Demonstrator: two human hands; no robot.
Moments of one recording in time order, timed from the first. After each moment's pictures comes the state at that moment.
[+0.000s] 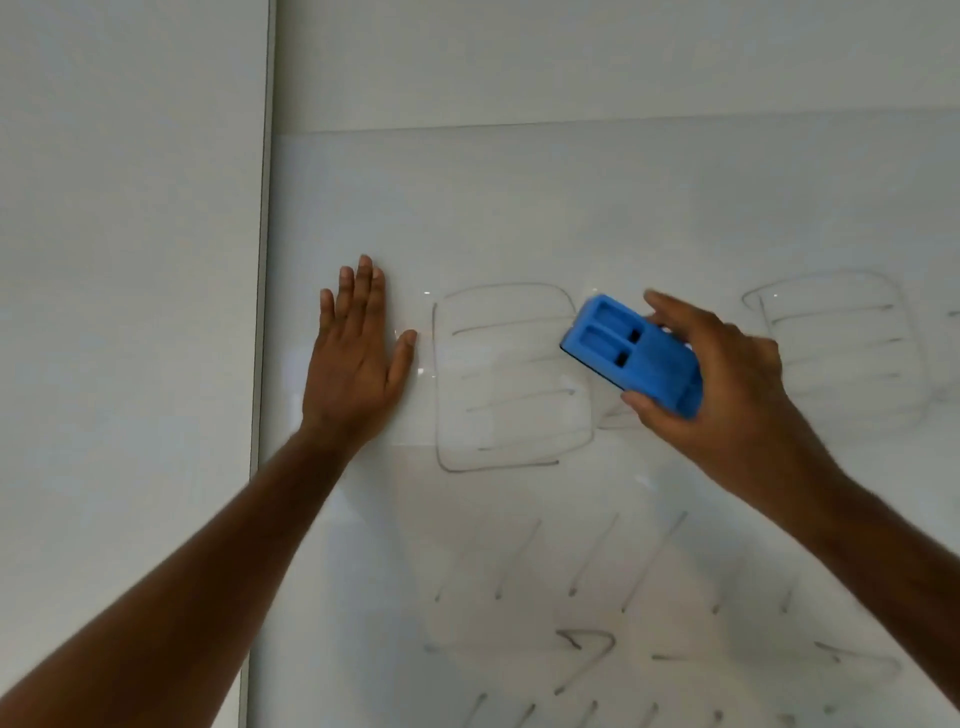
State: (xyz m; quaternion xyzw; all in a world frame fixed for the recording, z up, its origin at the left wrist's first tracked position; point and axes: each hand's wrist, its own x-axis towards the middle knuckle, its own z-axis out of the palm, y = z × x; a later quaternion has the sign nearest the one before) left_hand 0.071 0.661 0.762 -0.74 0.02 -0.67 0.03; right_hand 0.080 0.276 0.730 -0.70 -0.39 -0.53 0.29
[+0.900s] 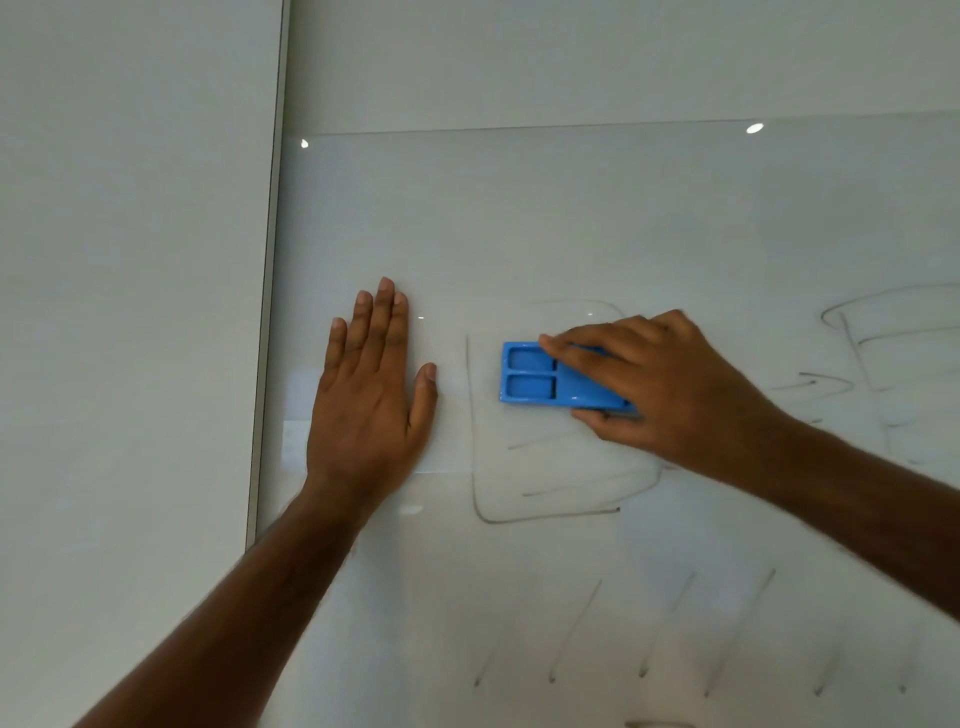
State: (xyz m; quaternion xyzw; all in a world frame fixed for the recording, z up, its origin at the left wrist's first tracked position) left_hand 0.075 0.669 0.751 -0.71 0.03 -0.70 0.05; right_hand 0.144 0.362 0.792 -0.59 -0.44 -0.68 -0.09
